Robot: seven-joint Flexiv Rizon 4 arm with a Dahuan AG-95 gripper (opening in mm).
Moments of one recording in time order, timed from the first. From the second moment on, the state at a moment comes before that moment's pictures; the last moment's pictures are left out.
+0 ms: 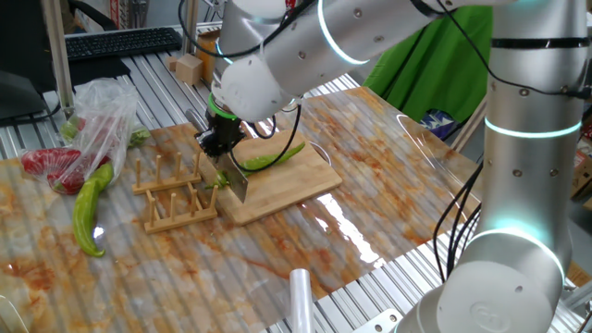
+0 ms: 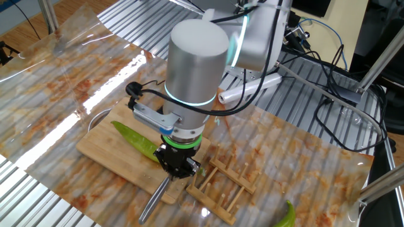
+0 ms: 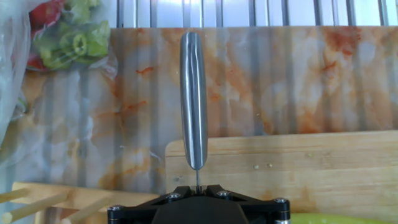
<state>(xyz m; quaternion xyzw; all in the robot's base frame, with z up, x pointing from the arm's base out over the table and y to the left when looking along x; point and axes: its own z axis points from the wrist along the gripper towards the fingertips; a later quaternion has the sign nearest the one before) 0.622 0.069 0.037 -0.01 1.00 0.01 0.07</state>
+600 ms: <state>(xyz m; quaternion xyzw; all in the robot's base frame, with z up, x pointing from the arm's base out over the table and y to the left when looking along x) 0.616 0.071 0.055 0.00 1.00 0.02 0.07</state>
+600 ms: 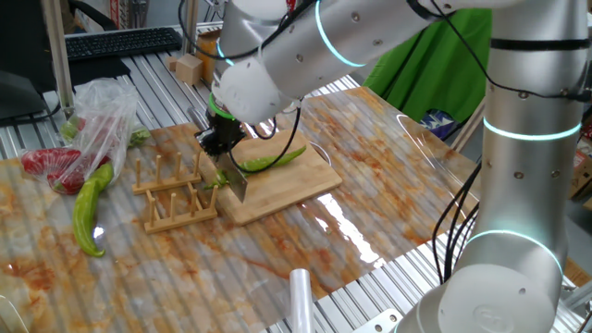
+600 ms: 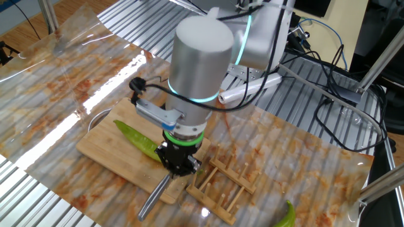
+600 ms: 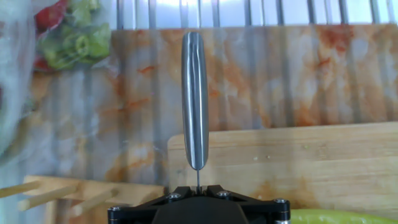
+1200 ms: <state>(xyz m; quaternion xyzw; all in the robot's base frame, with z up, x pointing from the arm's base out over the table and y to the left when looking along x) 0.621 0.069 0.052 0.00 1.00 0.00 0.09</state>
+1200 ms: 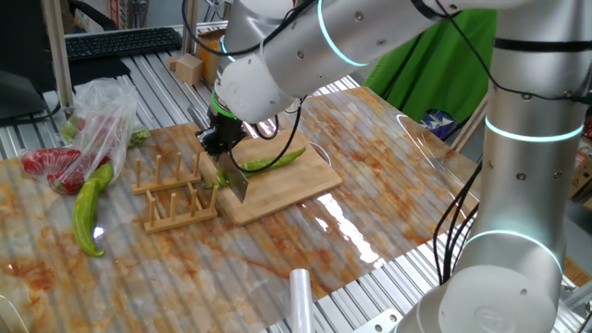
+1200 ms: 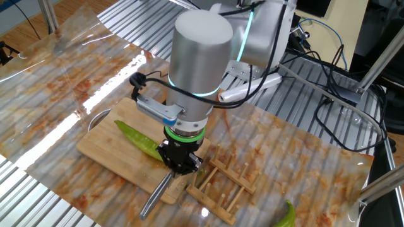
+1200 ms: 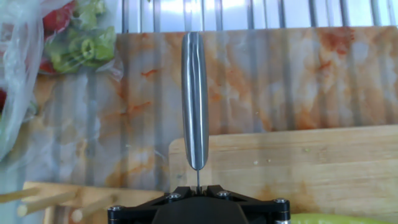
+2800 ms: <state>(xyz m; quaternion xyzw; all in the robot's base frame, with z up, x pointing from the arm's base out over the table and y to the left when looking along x) 0.617 0.074 0.061 0.01 1.00 0.01 0.09</state>
